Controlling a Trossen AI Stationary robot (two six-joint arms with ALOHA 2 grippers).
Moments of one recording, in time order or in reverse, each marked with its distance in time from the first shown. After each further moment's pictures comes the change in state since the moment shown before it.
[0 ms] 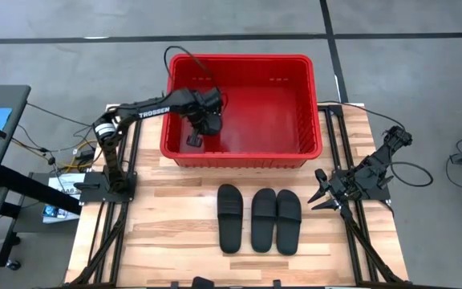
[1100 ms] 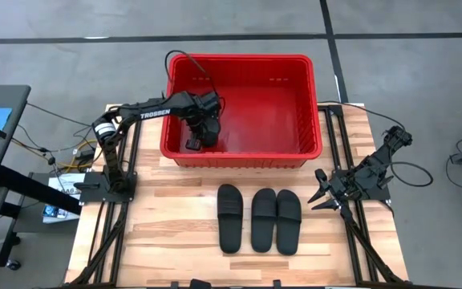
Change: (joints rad) left arm 0.012 0.000 -0.084 0.035 0.060 -0.042; right arm 0.000 0.000 0.000 0.000 0.000 0.000
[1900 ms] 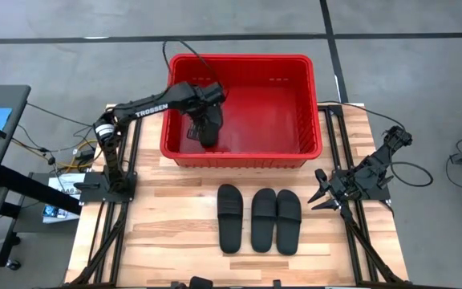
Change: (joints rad) left arm -0.045 0.001 0.259 -0.181 -0.231 -0.019; right arm 0.000 0.000 0.000 0.000 0.000 0.000
